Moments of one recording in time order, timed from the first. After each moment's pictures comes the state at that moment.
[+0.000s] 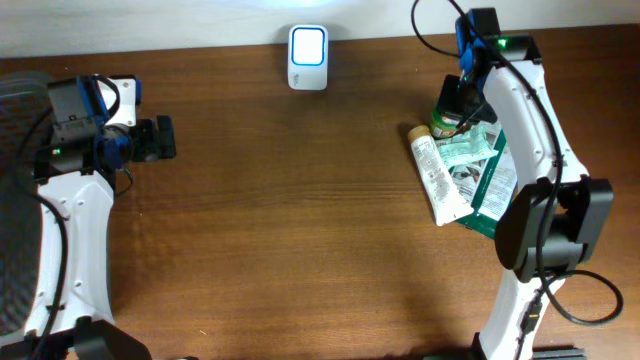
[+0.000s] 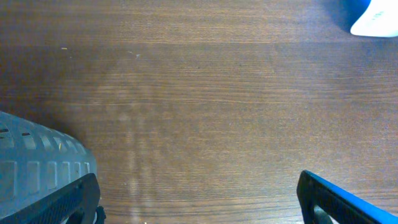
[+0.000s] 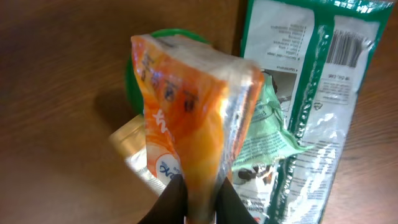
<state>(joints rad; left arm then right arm) 0.19 1.58 1.41 -0.72 0.11 0.16 0.01 2.09 1.94 -1.17 0.12 0.38</state>
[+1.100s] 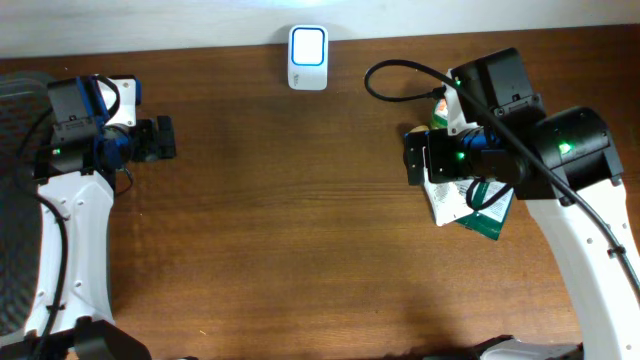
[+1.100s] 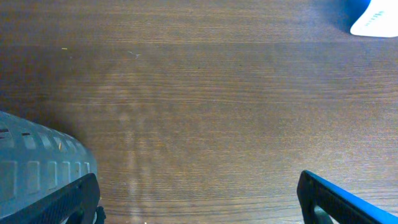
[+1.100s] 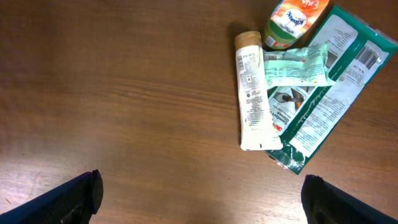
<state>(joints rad) 0.19 1.58 1.41 -0.72 0.11 0.16 0.32 1.47 1.85 -1.47 0.04 0.22</state>
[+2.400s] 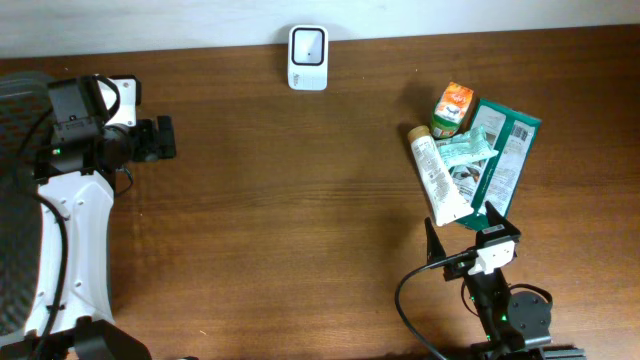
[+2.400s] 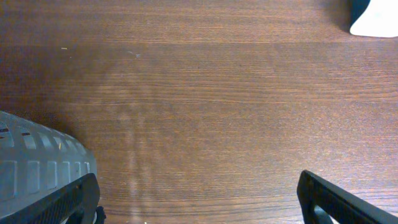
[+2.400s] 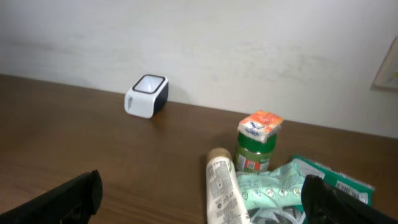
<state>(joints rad) 0.19 1.58 1.41 -0.72 0.11 0.16 0.09 0.01 0.03 -0.02 -0.11 -0.07</state>
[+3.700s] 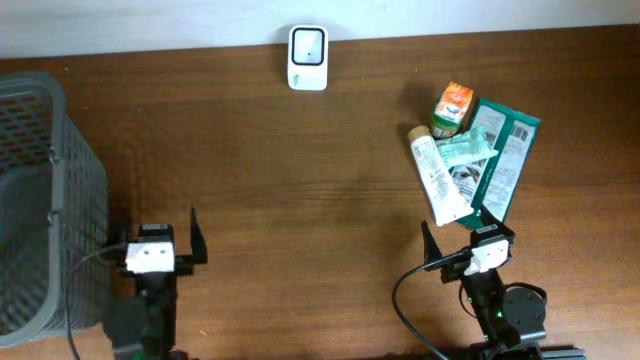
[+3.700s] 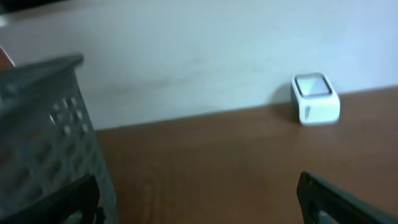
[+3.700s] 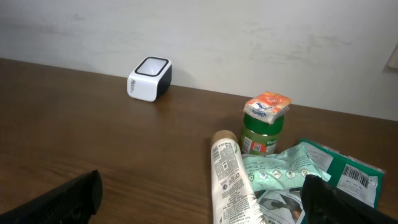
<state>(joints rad) 0.14 0.32 0.21 0.08 0.08 0.19 0.09 0.01 0.01 -0.06 -0.12 -0.07</state>
